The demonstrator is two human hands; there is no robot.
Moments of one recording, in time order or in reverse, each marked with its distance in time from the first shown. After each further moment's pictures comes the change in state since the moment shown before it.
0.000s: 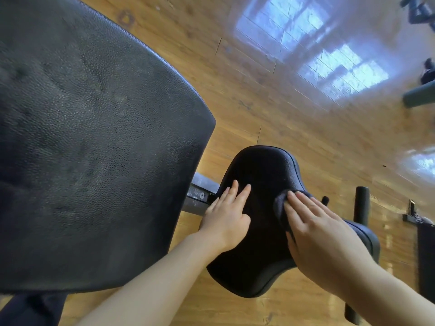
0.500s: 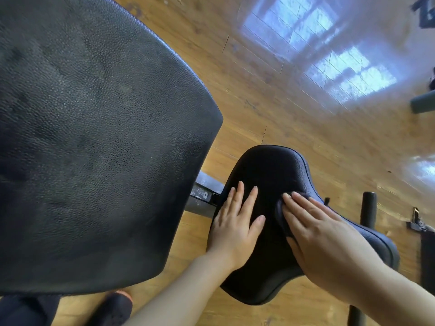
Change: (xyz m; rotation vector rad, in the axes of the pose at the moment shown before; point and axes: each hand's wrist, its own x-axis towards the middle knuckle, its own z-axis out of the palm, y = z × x) left_hand -0.001 -0.015 0.044 -0.092 0.222 0.067; right_hand 0.011 0.004 0.005 -0.004 0.038 -0.130
